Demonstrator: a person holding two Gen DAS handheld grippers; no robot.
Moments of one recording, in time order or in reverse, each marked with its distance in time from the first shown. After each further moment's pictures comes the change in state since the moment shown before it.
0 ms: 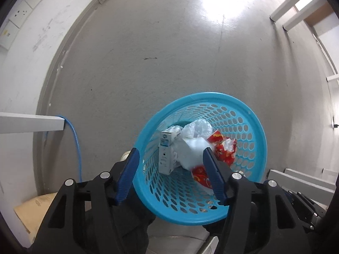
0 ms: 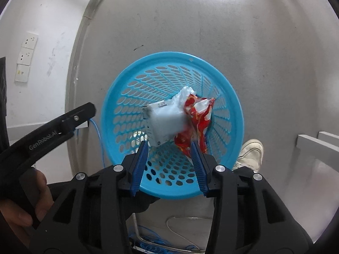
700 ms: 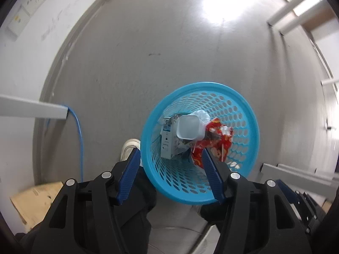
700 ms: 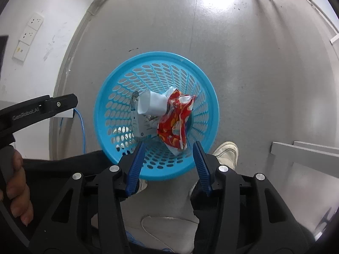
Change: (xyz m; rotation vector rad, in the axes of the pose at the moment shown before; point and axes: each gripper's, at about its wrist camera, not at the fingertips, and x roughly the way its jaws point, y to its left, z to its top) left arm -0.042 0.019 -0.036 0.002 -0.016 -0.044; right arm -0.043 0.017 -0.057 -0.124 -0.079 -0.152
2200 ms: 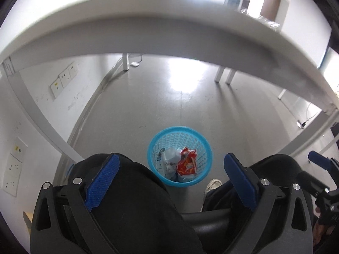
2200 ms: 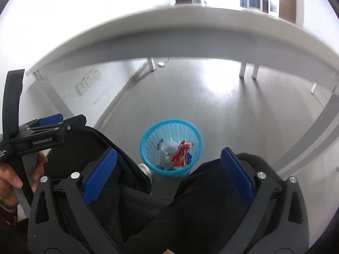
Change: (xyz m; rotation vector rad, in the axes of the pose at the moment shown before) left arm -0.237 0.017 -0.221 0.203 -0.620 -0.110; right arm -0.277 0.016 -0.230 -0.132 -0.657 0.045
